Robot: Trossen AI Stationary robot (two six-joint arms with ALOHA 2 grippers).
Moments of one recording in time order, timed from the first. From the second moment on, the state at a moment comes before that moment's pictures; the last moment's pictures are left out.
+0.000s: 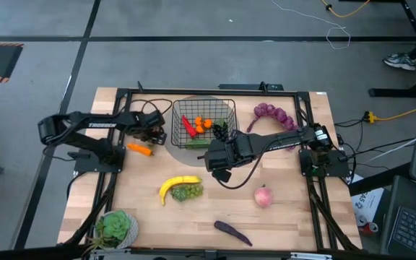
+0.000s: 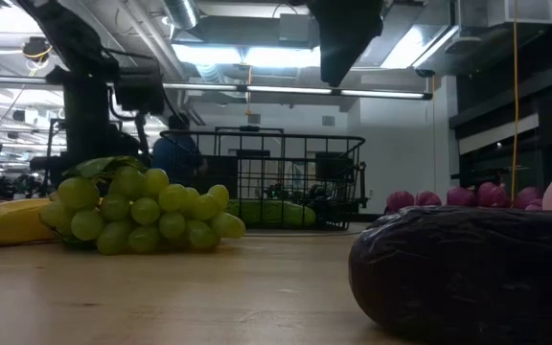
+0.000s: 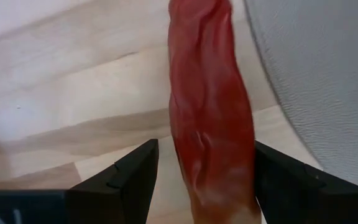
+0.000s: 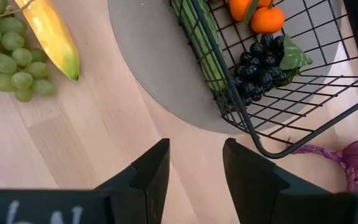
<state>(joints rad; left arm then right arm) 0.48 1.27 0.52 -0.56 -0.16 -0.82 0.22 1.99 1.96 -1.38 0.36 0.59</state>
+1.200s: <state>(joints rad) 0.51 0.97 0.71 -0.53 -0.35 -0.40 0.27 1.99 1.96 -1.35 0.31 0.68</state>
